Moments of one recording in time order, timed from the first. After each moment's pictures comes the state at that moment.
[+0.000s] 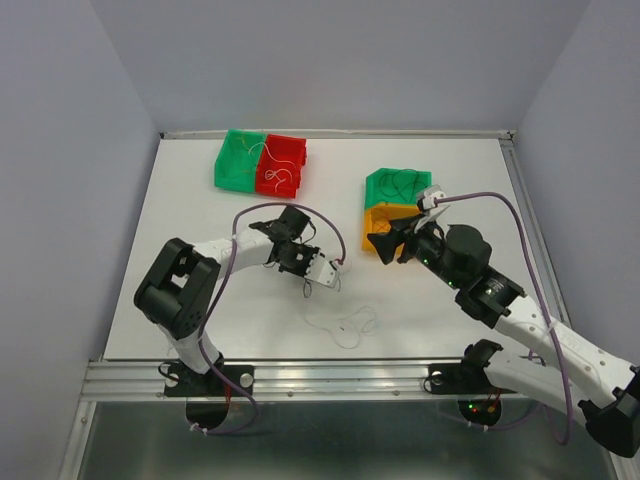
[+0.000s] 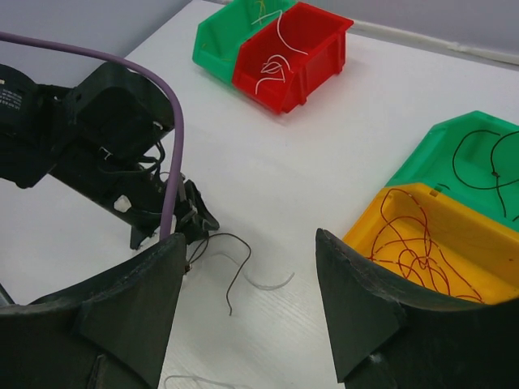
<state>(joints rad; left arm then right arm) -0.61 1.66 0.93 -0.44 0.33 1.39 0.71 0.85 0.69 0.06 0.05 0.21</state>
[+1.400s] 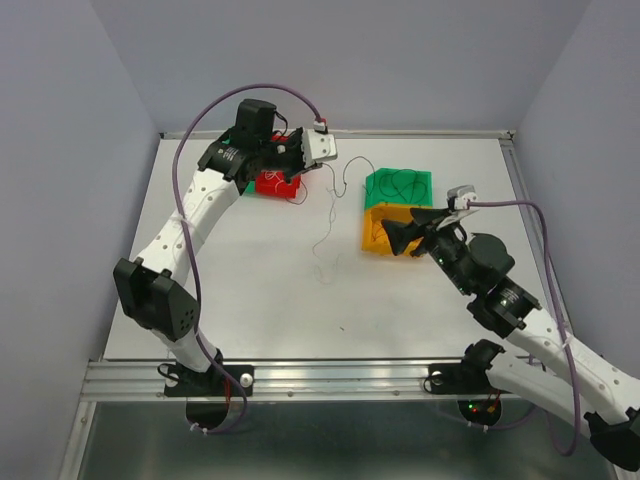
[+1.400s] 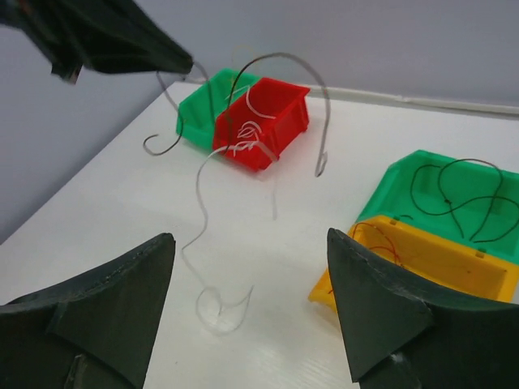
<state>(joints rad) -0.43 1.60 1.69 -0.67 0.65 0.88 0.71 0.71 0.67 0.10 0.22 0.25</state>
